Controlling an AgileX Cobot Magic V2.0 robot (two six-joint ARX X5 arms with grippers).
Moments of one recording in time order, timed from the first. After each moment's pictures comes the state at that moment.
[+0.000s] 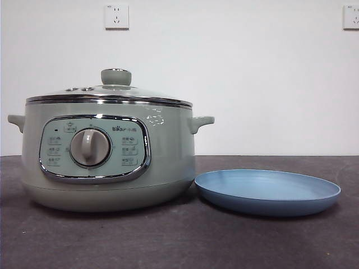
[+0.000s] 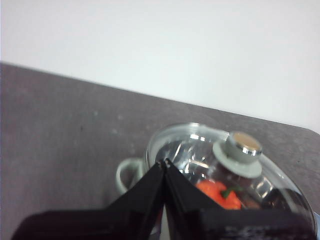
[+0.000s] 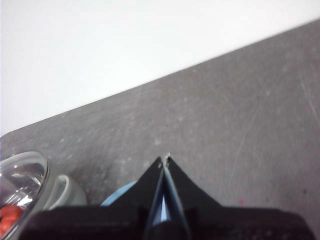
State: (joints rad) left arm -0.03 0.32 0.45 -0.22 0.19 -0.29; right arm 0.08 0.41 0.56 -0.35 -0.05 0.33
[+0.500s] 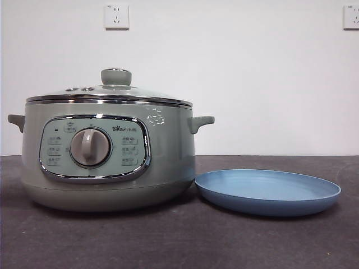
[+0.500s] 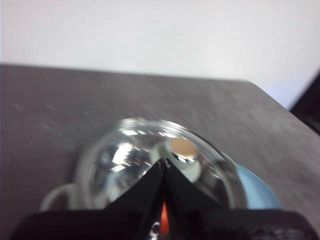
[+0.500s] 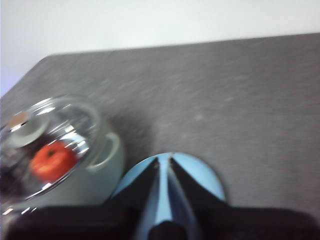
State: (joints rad) left arm -0.03 0.74 0.80 -0.33 0.51 -0.20; right arm 0.08 0.75 0.96 -0.62 -0.35 0.08
